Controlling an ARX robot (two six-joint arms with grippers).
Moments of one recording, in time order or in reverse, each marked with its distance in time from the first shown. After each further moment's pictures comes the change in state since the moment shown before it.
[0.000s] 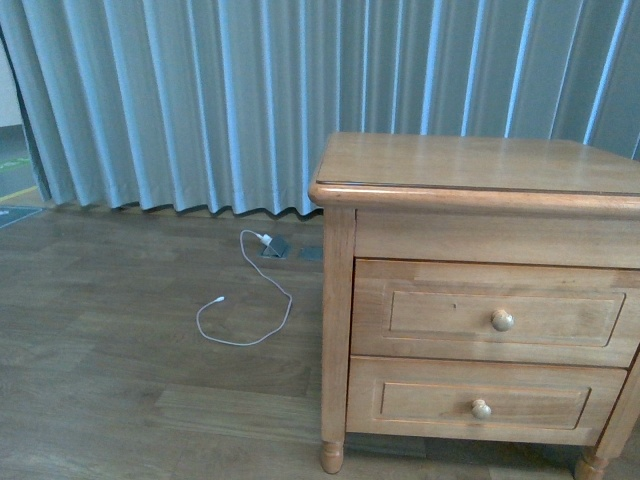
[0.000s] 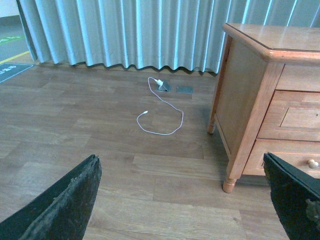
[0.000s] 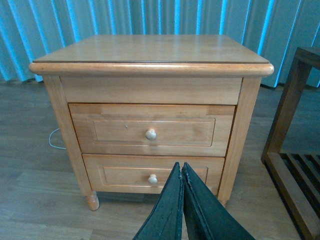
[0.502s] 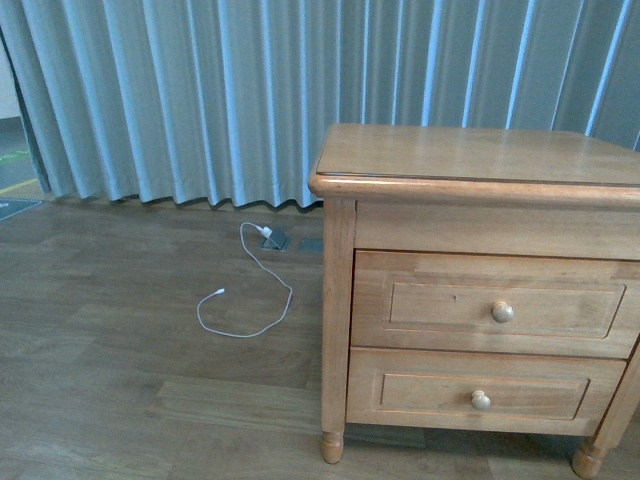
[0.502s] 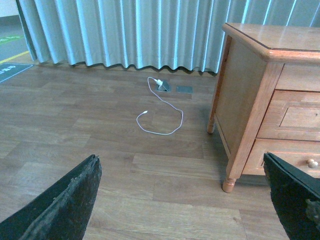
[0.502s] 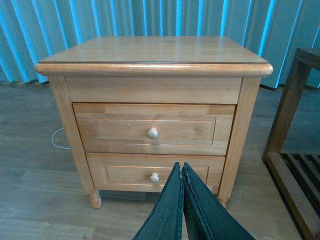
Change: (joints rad) left arm 0.000 0.000 0.000 0.000 0.000 0.000; right arm 0.000 -0.163 0.000 -0.162 0.000 0.000
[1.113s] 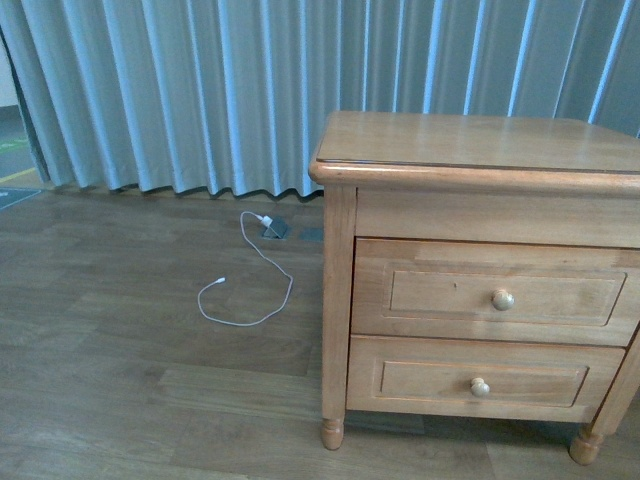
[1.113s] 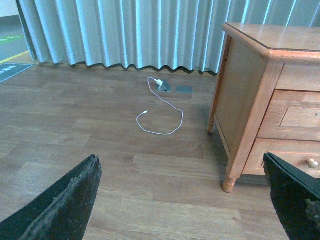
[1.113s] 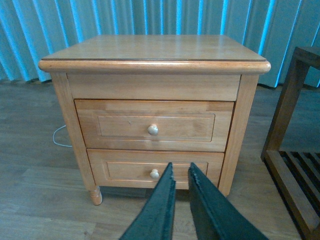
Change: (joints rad) left arm 0.000 0.000 0.000 0.000 0.000 0.000; right arm 0.000 -0.180 0.001 -0.187 0.000 -0.002
